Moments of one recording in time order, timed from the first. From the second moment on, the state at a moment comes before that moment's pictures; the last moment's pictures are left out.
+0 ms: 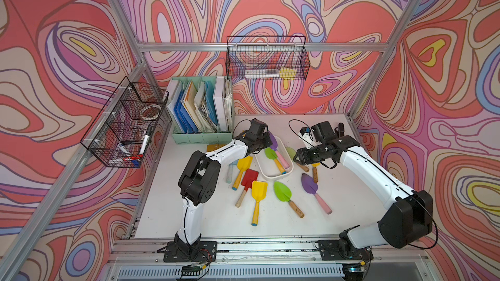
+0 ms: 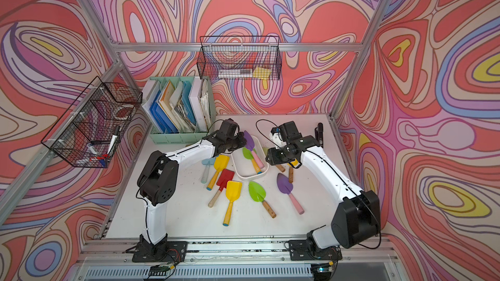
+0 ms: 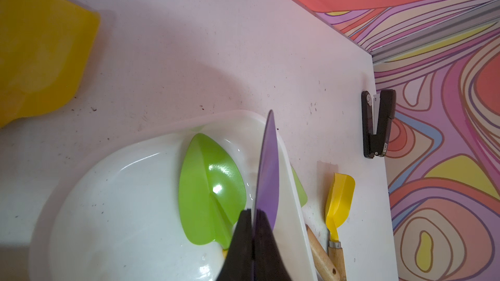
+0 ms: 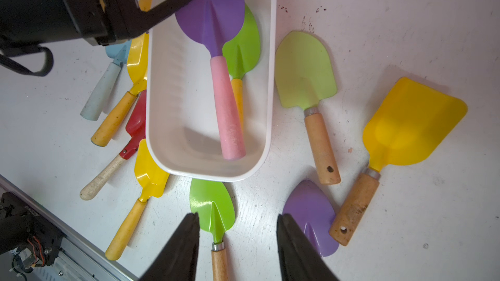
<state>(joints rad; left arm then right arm) -0.57 2.04 1.53 -0.17 0.09 -0.81 0.33 1.46 1.27 -0.89 -0.23 0.10</state>
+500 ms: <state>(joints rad) -0.57 2.12 1.52 -0.12 0.10 -0.83 0.33 1.46 1.27 -0.88 -0.23 0.10</state>
